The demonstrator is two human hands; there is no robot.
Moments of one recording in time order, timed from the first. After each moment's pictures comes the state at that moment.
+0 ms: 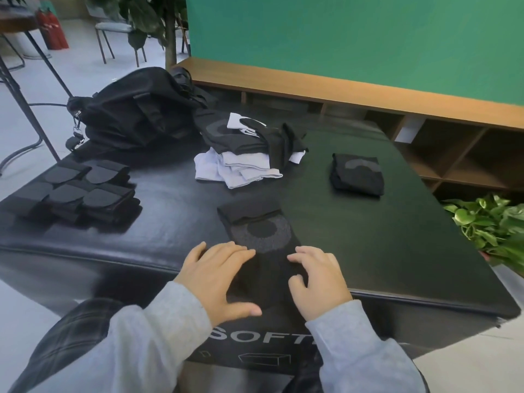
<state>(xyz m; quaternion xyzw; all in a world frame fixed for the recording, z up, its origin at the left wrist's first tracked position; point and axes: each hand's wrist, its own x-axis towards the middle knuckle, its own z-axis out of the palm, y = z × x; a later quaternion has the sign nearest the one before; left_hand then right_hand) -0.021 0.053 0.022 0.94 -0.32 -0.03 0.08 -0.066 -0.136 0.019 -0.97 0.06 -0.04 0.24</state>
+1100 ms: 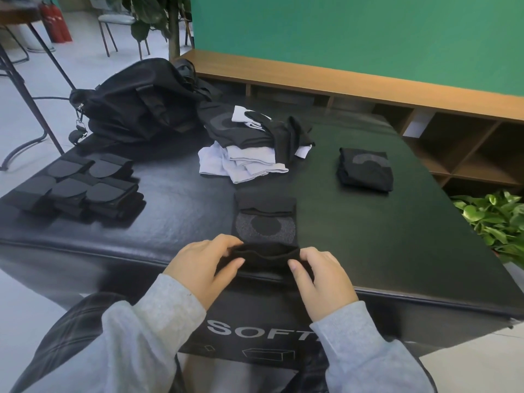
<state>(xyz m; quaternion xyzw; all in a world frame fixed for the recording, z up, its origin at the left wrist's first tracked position) -0.018 0.068 0.014 0.92 -0.24 0.07 0.29 -0.068 -0.132 0.018 -0.95 0.06 -0.07 0.28</state>
